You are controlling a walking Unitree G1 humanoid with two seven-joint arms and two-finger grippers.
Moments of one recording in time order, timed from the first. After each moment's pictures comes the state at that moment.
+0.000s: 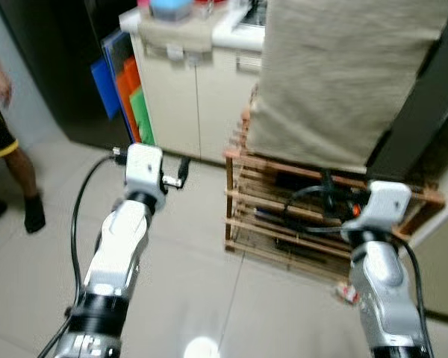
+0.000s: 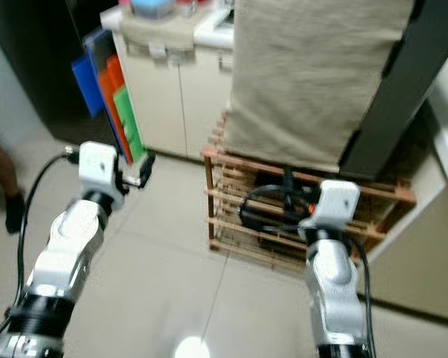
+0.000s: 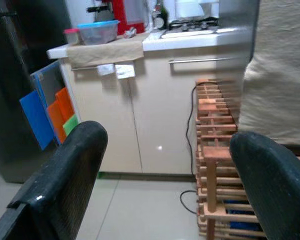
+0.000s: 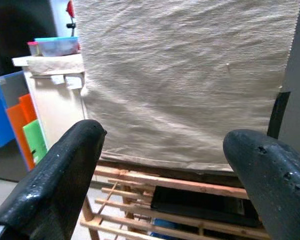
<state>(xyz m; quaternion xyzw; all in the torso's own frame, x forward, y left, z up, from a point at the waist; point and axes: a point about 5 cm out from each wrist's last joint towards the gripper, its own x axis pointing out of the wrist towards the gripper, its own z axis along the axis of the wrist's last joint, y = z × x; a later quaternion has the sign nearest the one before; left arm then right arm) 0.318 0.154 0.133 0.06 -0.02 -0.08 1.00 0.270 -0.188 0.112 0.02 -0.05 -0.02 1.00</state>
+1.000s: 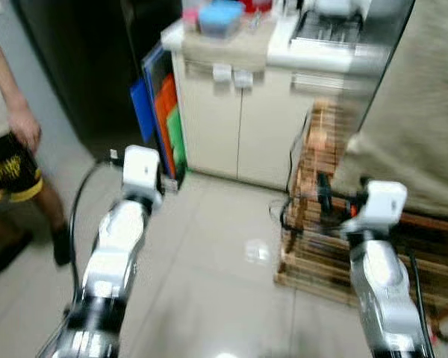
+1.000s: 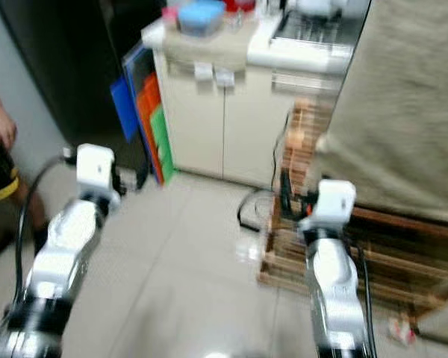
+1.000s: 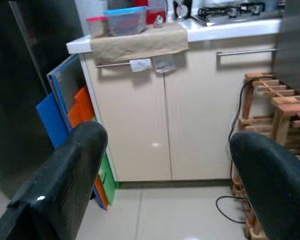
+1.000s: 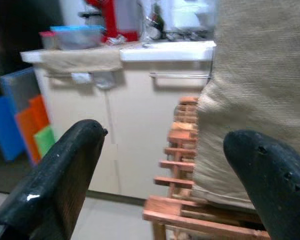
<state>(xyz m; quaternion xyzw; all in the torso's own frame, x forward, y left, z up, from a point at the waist) 0.316 0.135 0.123 0.05 -0.01 -0.12 0.99 0.265 -0.203 0.105 0.01 -0.04 -0.04 1.00</state>
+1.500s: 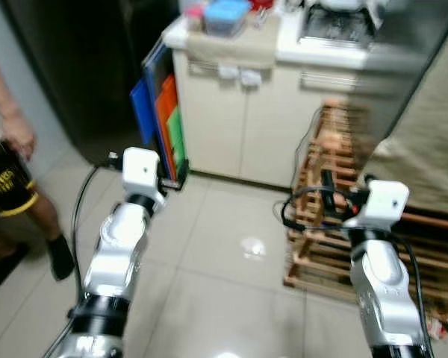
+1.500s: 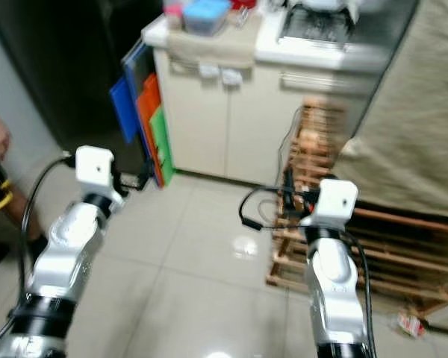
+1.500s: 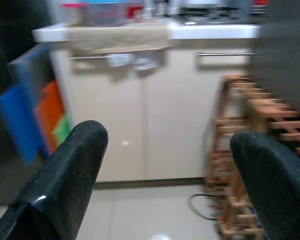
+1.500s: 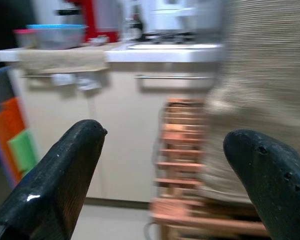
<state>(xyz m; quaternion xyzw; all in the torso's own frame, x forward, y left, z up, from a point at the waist) 0.314 0.139 0.123 0.02 0.00 -0.12 0.99 0.271 -0.196 0.111 0.01 -0.05 -0.05 1.00</state>
